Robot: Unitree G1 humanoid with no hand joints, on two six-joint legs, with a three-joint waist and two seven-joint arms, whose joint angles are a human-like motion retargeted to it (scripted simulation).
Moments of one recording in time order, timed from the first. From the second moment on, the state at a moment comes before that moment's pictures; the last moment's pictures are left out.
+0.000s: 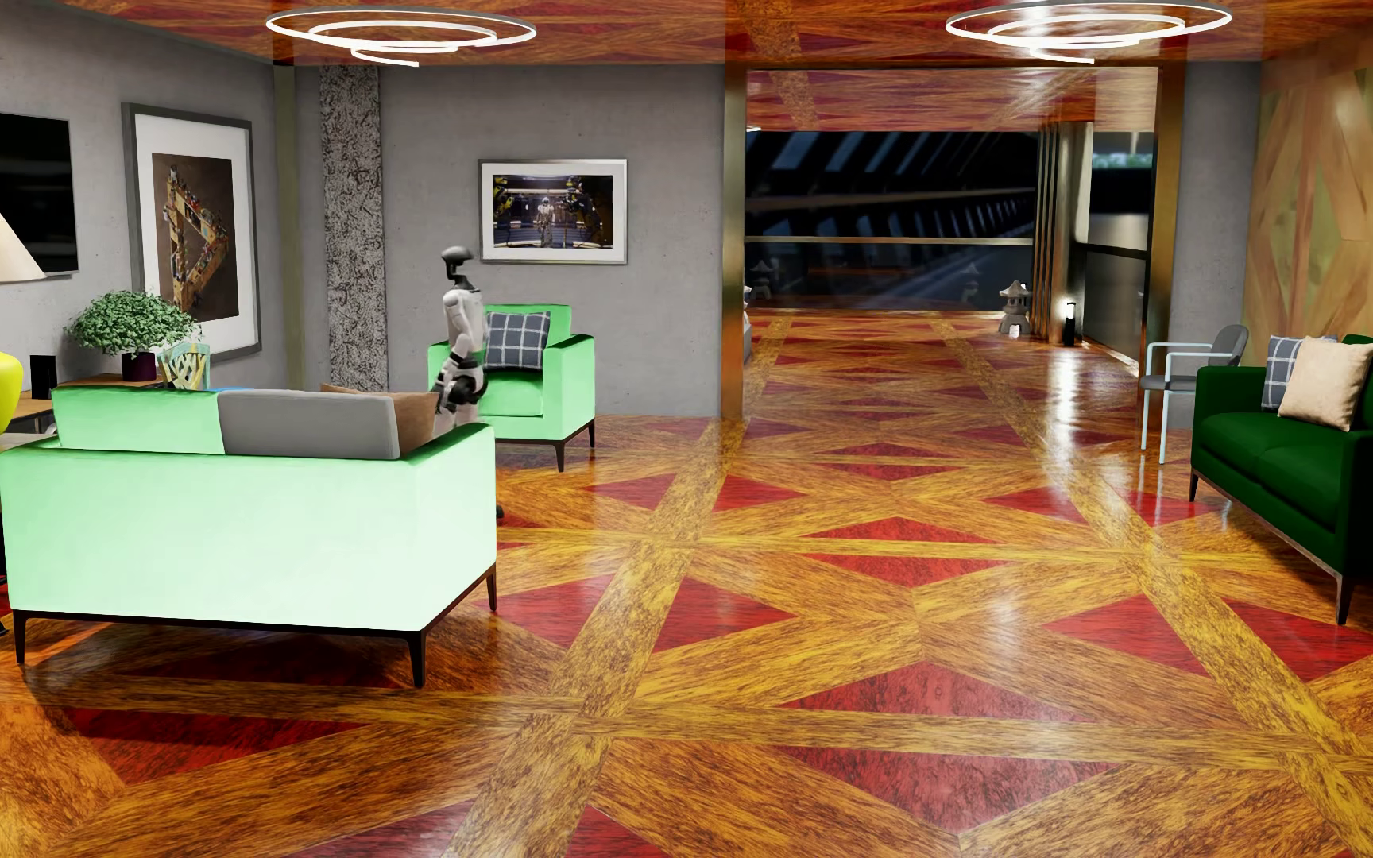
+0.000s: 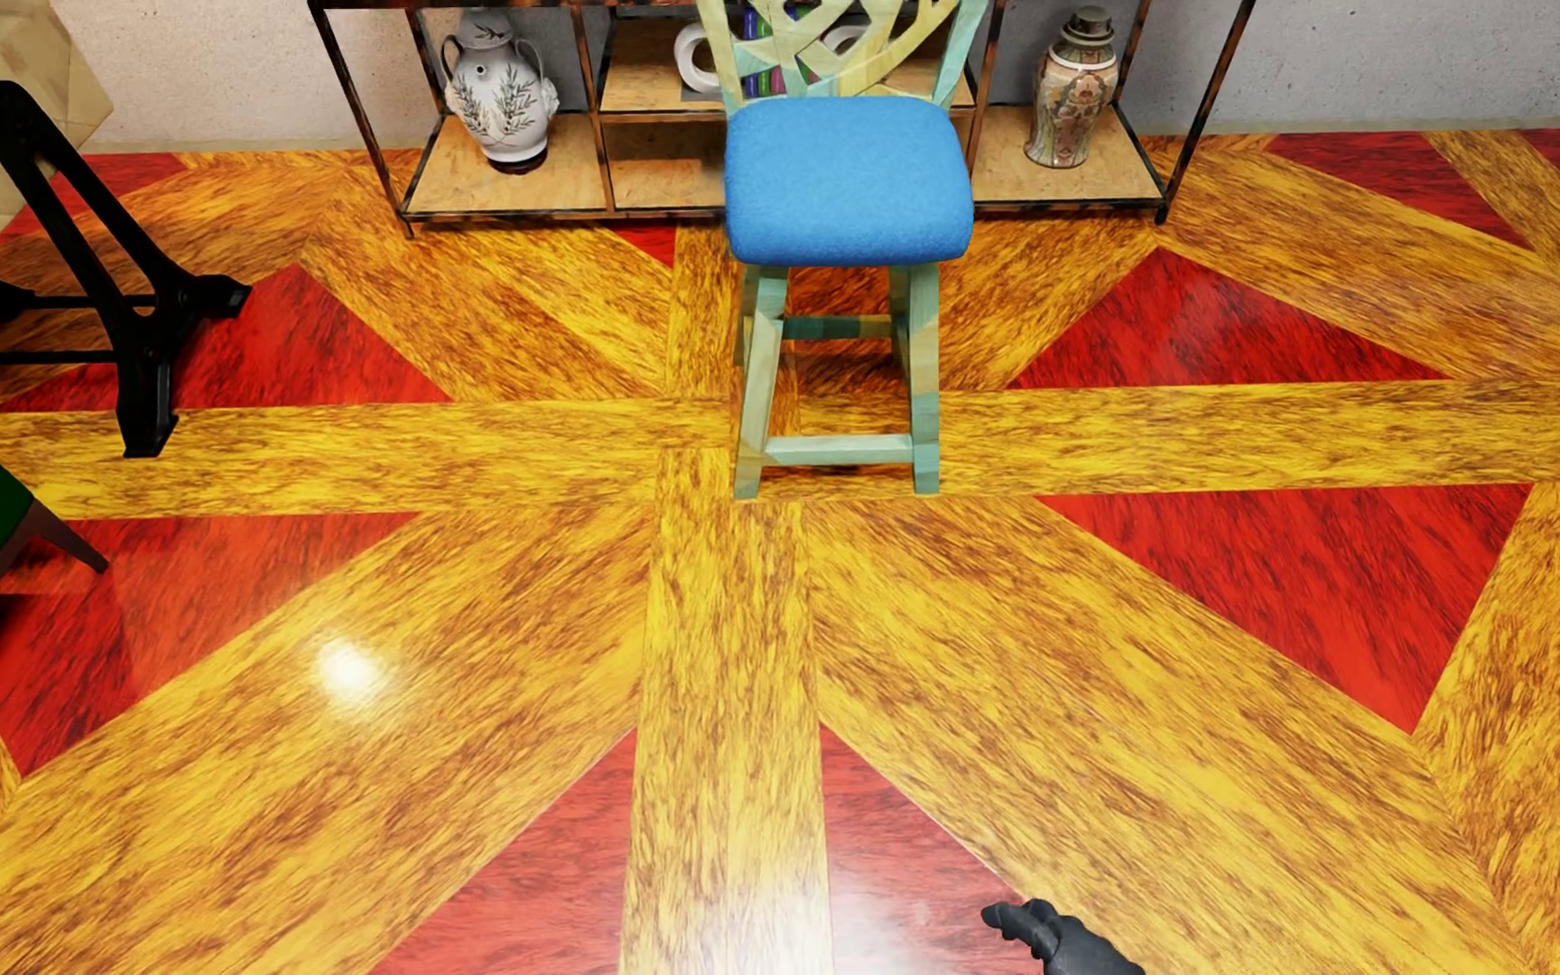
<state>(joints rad) -0.29 -0.20 0.04 0.22 -0.14 0.04 0.00 -0.26 0.00 0.47 0.46 0.32 0.15 -0.30 -0.28 0.04 -0.21 -0.18 0.05 0.16 0.24 0.62 0.53 0.68 -0.75 0.20 0.30 0.01 -0.04</state>
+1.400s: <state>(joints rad) -0.13 -0.22 0.03 0.10 -0.23 -0.03 0.46 -0.63 -0.01 0.34 0.45 0.21 0.12 -0.35 -0.26 0.07 -0.25 -0.01 -0.05 0.11 0.38 0.74 0.65 0.64 -0.74 0.25 0.32 0.06 0.04</state>
